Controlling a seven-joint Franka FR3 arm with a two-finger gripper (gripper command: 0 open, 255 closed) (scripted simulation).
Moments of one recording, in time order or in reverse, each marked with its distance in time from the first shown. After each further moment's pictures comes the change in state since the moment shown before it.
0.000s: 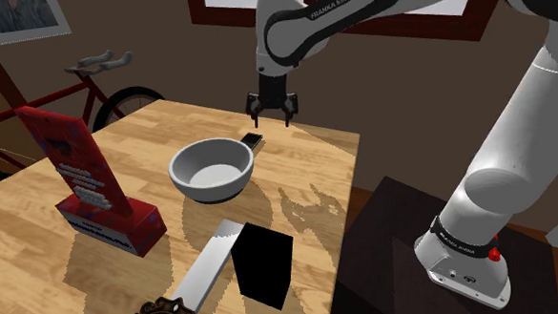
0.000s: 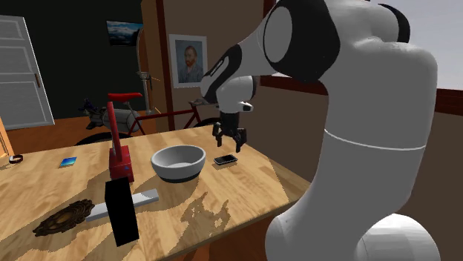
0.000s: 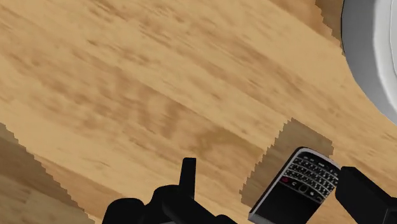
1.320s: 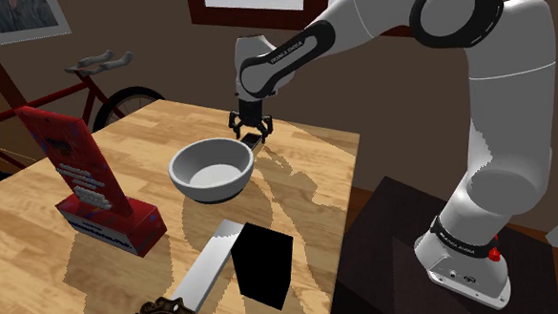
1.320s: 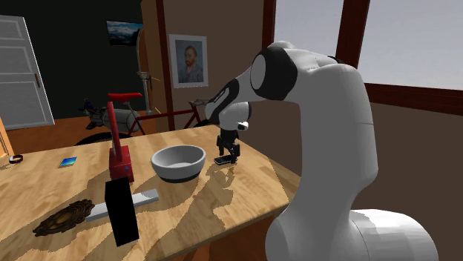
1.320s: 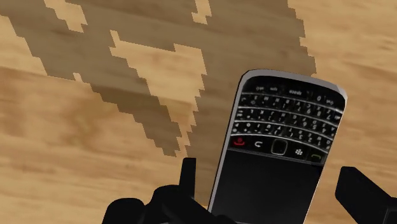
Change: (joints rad) arm 0.044 0.422 -0.062 0.293 -0.112 0.134 0.340
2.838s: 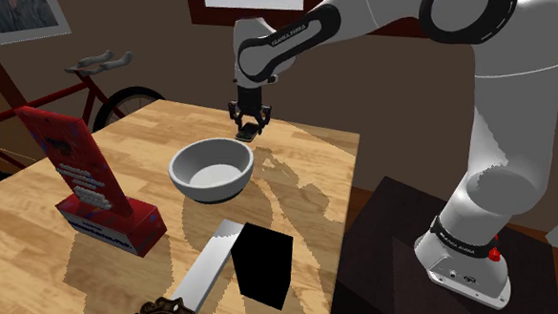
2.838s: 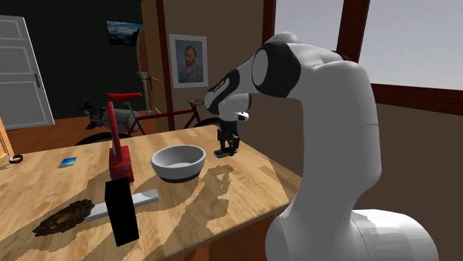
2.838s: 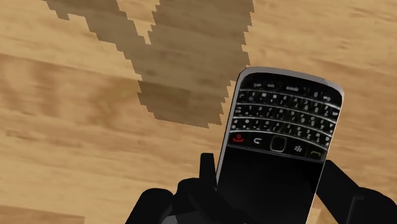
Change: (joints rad) arm -0.006 -0.047 0.007 0.043 0.015 -0.088 -0.007
